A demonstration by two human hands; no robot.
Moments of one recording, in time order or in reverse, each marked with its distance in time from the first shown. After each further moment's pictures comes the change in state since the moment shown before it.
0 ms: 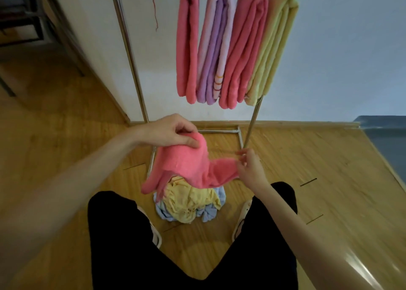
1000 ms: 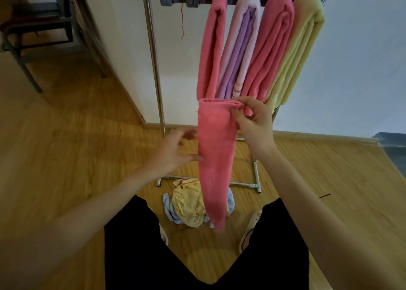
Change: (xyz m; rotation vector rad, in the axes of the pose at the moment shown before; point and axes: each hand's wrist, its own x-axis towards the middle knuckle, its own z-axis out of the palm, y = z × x) left_hand -0.040 -0.045 0.047 -0.007 0.619 -0.062; right_hand 0.010 -0.141 -0.011 0.442 0.073 -0.460
